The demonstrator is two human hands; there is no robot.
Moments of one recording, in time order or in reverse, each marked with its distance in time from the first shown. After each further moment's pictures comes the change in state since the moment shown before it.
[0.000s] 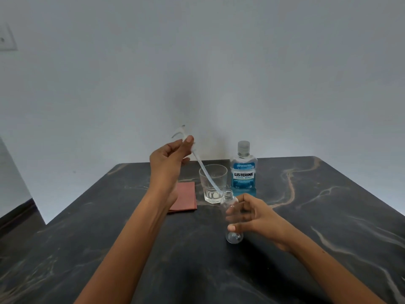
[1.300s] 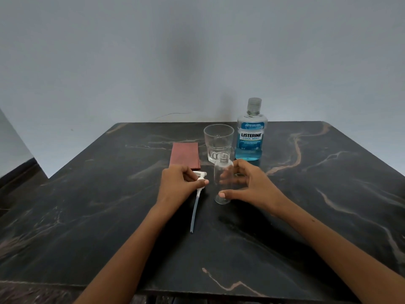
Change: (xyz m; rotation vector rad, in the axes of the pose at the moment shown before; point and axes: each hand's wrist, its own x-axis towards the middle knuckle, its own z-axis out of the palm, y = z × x) left_hand -0.043 -0.108 -0.064 0.904 -0.175 0.072; right_hand 0.002 0.008 0.031 -0.245 0.086 -0.152
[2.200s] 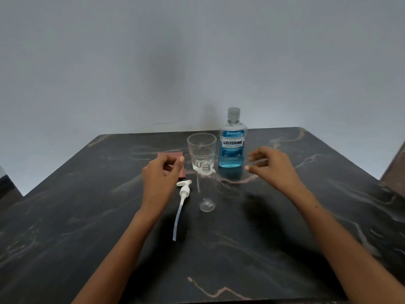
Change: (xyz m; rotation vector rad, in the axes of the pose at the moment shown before) left_hand 0.008 0.032 -0.008 -0.138 0.229 0.147; right_hand 0.005 0.006 -0.077 -0.412 0.395 0.074
